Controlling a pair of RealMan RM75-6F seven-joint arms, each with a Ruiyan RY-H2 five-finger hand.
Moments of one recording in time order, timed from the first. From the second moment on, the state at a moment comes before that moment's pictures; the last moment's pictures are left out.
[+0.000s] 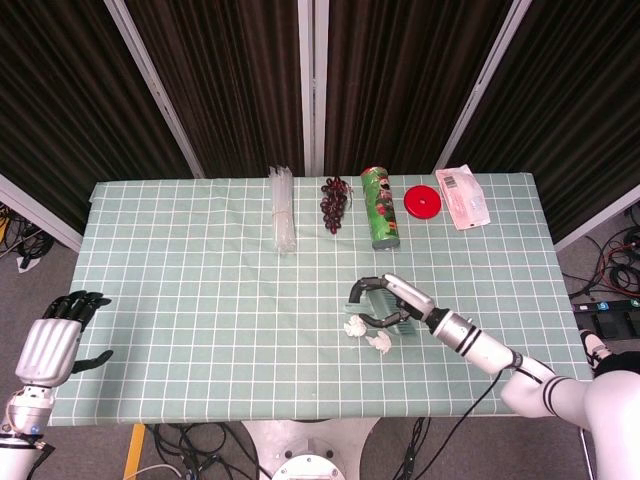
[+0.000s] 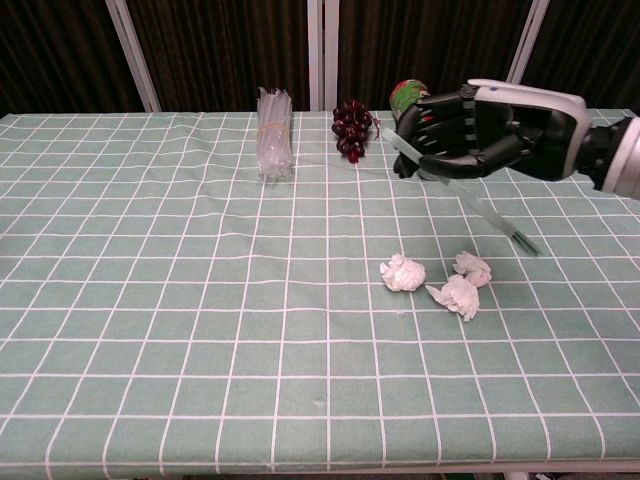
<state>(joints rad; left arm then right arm) -0.14 -1.19 -0.02 -1.58 1.52 1.43 0.08 0.84 -1.51 -0.14 -1.10 -1.67 1.18 1.35</state>
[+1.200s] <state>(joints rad) -0.14 -1.18 -0.01 -1.57 1.51 1.42 0.04 0.67 -2.09 0.01 -0.71 -1.63 1.28 1.07</state>
